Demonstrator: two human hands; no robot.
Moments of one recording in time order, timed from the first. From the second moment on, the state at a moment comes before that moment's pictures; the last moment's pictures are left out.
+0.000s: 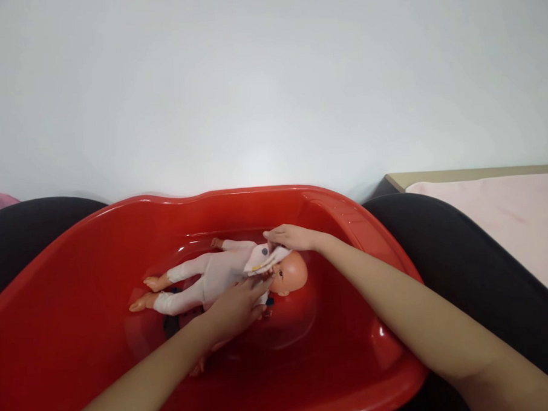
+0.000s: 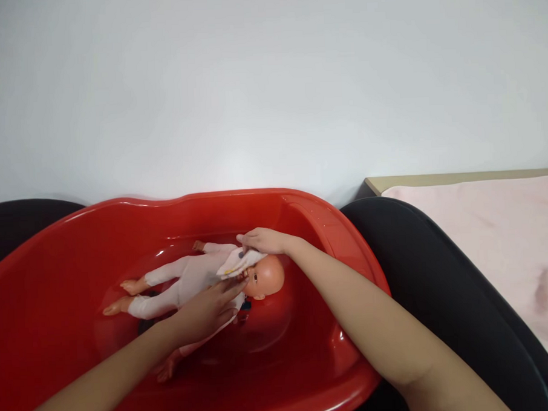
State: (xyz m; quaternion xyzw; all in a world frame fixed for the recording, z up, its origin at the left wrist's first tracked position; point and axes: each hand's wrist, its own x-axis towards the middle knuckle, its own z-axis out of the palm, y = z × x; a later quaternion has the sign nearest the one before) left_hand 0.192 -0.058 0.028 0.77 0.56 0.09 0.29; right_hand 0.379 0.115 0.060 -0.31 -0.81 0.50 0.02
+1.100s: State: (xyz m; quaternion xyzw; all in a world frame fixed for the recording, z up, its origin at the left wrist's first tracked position) left_hand 0.192 -0.058 0.026 0.80 0.52 0.05 0.29; right_hand 0.380 0.124 0.037 -0.34 -0.83 0.42 -0.13
